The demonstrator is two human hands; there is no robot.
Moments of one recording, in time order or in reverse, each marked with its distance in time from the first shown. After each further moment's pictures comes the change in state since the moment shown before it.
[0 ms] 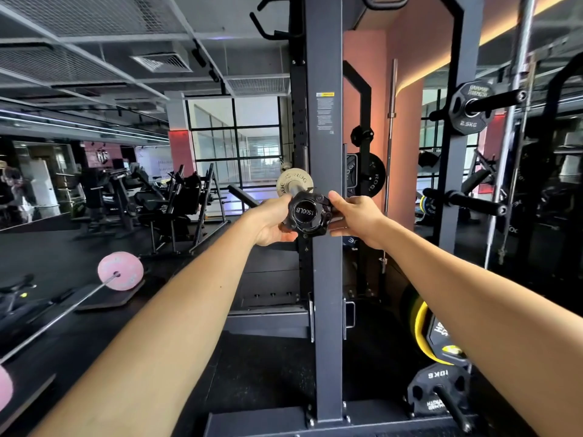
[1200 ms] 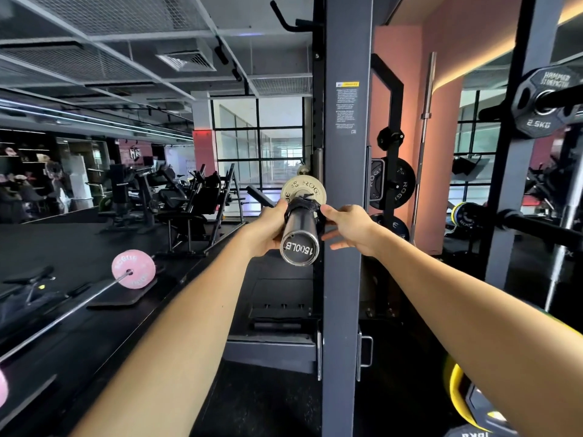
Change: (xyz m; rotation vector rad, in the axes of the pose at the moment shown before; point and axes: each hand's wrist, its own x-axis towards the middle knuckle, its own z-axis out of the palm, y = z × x) left_hand 0.153 -0.001 -0.010 -0.053 0.175 0.048; right_hand 0.177 0.042 0.001 -0.087 -0.093 0.037
